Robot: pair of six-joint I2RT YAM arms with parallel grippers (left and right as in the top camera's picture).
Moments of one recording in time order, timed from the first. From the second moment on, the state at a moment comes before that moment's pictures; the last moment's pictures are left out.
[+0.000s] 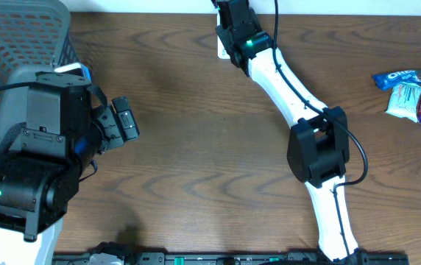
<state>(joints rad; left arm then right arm) -0.23 1.16 1.68 -1.38 -0.19 -0.43 0.45 2.39 2.16 -0.43 0.44 -0.18</state>
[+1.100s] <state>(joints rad) -0.23 1.16 1.68 -1.38 -0.19 -0.43 -0.35 2.36 2.30 -1.11 0.44 0.04</state>
